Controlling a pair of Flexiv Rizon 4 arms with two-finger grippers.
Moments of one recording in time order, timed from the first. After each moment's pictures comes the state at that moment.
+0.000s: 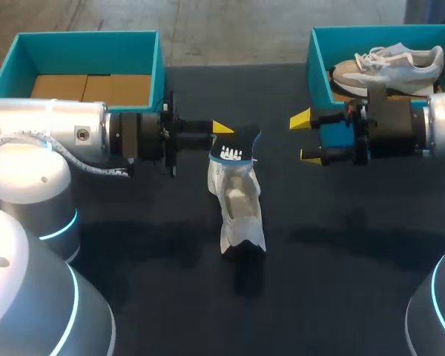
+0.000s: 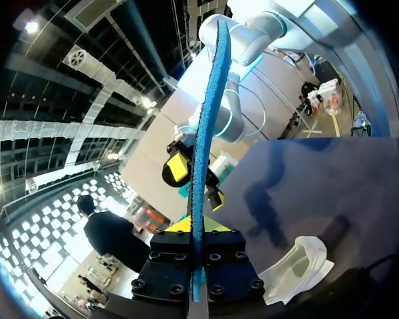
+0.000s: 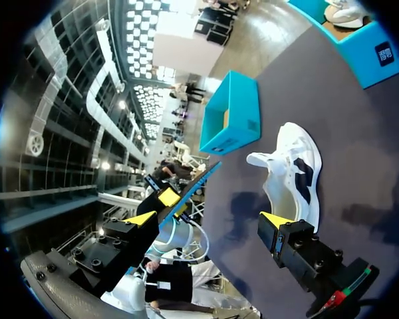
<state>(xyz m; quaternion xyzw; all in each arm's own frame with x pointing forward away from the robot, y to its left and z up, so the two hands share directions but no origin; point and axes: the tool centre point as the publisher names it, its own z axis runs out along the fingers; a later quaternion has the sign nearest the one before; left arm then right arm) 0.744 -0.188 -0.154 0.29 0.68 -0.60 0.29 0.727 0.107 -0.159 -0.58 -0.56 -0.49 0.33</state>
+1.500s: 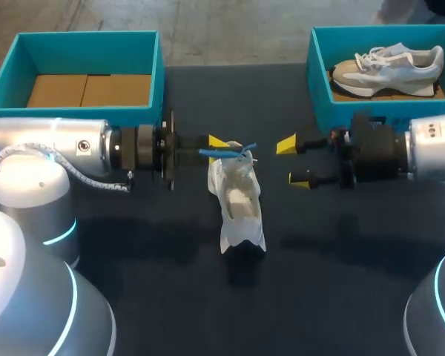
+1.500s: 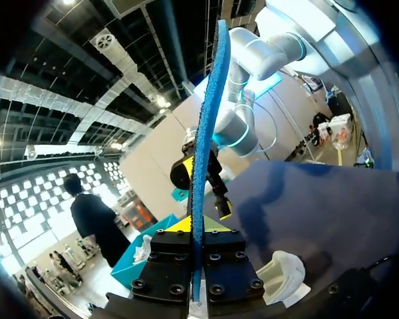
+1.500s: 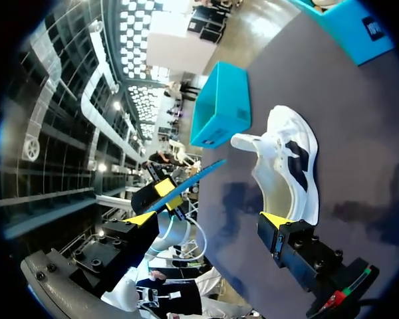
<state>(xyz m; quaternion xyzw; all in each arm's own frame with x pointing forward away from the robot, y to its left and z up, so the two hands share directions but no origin) 0.736 -0.182 -0.190 0.22 0.69 -0.66 0.22 0.707 0.127 -0.202 -0.60 -0.55 -0.47 0.34</state>
